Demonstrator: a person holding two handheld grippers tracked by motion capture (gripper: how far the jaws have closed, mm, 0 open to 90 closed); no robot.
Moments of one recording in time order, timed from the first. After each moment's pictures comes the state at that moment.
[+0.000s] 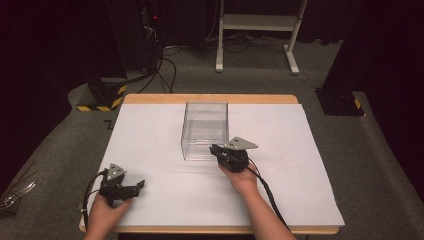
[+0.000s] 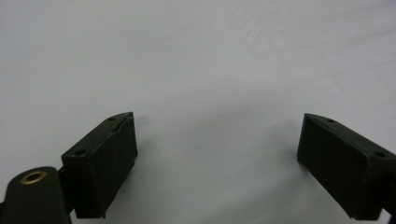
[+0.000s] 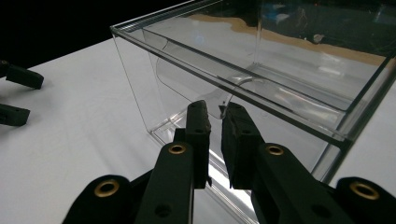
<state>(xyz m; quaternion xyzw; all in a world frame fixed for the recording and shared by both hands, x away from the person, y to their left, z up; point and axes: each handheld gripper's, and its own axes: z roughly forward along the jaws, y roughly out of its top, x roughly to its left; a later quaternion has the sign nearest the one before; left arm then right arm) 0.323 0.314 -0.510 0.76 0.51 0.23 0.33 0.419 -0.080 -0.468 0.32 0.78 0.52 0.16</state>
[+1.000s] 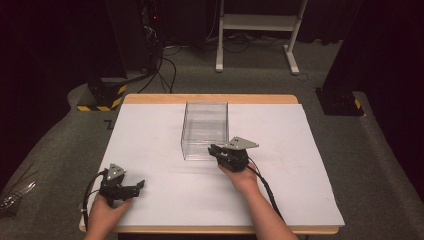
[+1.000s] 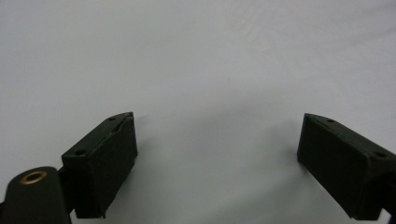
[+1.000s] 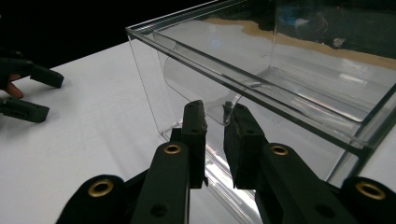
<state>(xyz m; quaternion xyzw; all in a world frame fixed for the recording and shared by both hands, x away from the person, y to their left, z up) 0.323 0.314 -0.510 0.76 0.51 0.23 0.33 0.424 -0.082 -0.472 0.29 0.78 0.54 0.14</state>
